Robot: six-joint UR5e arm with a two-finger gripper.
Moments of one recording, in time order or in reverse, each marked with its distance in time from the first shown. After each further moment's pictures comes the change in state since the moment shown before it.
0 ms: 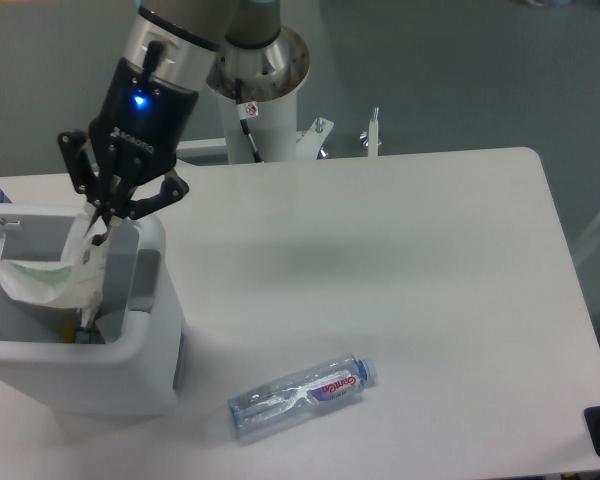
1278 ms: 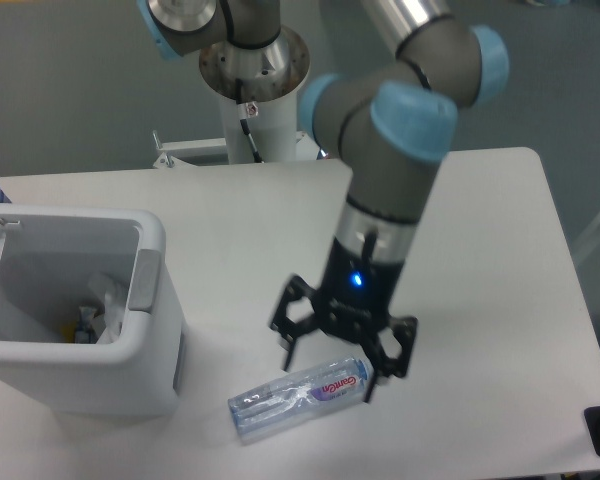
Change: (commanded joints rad) arm 0.210 -0.492 0.252 0.057 0.258 0.442
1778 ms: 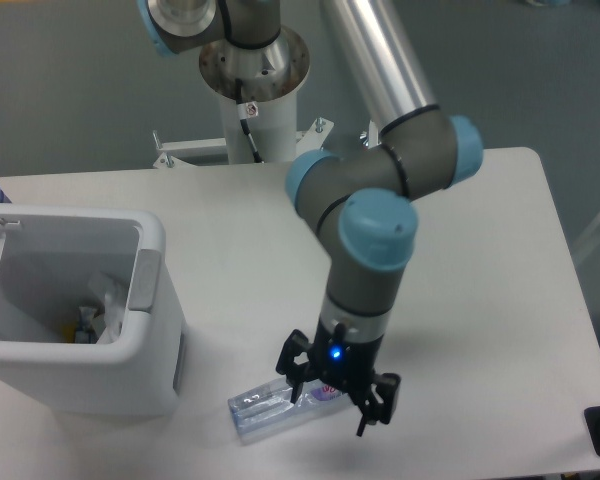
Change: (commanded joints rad) arm -0.097 -0.077 0.015 -0.060 0.207 0.116
